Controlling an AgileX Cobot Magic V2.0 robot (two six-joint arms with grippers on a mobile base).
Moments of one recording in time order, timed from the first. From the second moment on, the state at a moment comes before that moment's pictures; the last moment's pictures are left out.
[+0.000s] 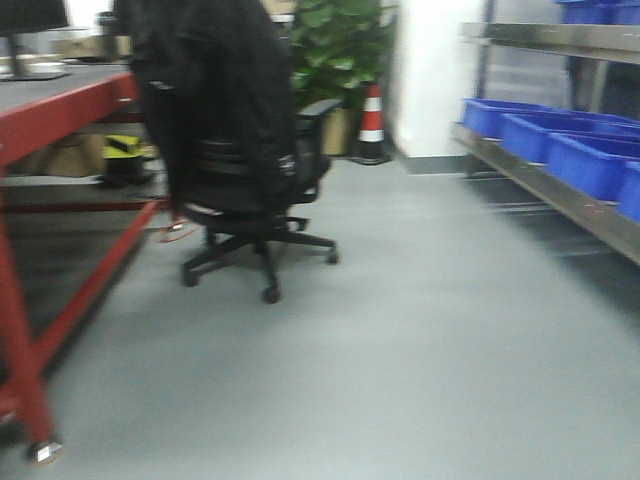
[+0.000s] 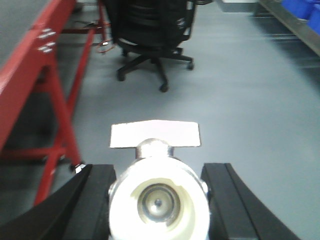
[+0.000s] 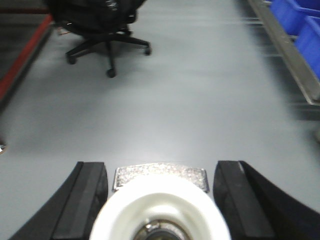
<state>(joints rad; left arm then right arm) 0.08 0.51 -0.78 -0.08 0.74 0.08 0.11 0.69 -0.84 0.07 0.66 -0.02</state>
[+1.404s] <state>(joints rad) 0.08 0.51 -0.78 -0.08 0.74 0.08 0.11 0.69 -0.84 0.07 0.66 -0.02</state>
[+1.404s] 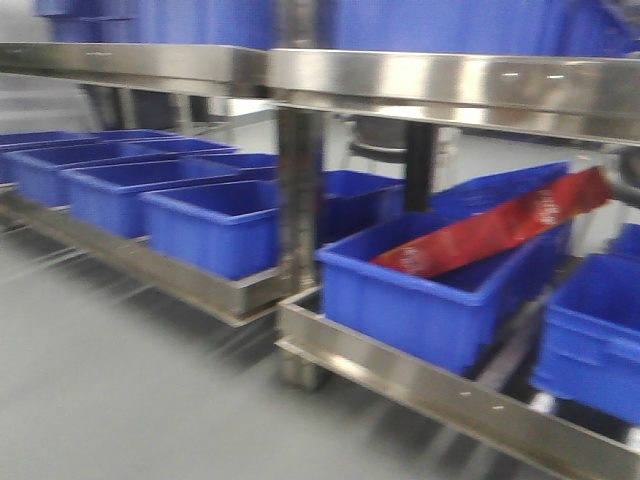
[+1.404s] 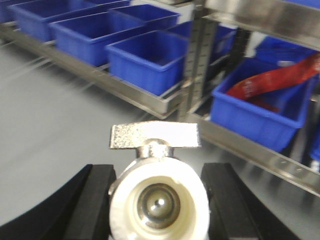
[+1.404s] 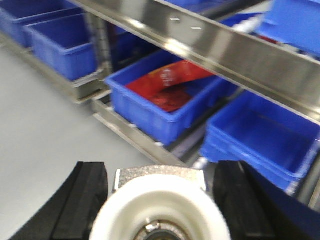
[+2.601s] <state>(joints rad) 0.08 0.51 -0.78 -0.08 0.72 0.08 0.11 0.69 -0.84 0.07 0.66 -0.02</state>
